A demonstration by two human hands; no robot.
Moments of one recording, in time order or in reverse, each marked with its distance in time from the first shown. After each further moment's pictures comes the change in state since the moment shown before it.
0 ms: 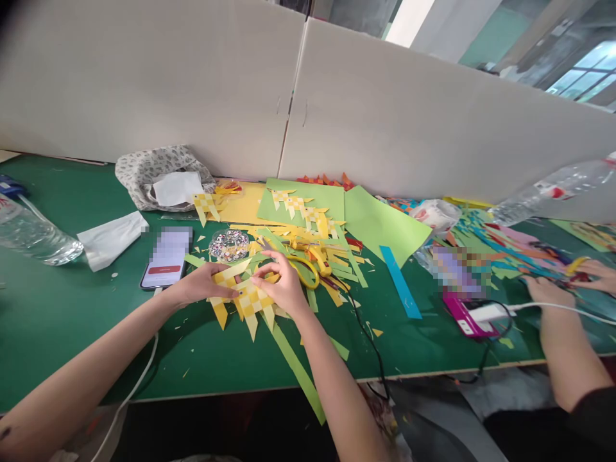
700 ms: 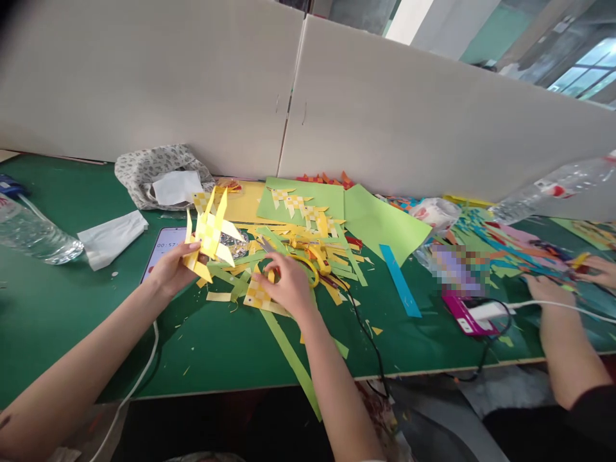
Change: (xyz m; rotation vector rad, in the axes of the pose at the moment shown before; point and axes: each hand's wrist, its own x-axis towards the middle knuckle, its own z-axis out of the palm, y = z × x) left_hand 0.003 -0.002 -0.024 -1.000 0.367 0.261; right_hand 0.001 0.007 -0.009 -0.444 0.090 -0.181
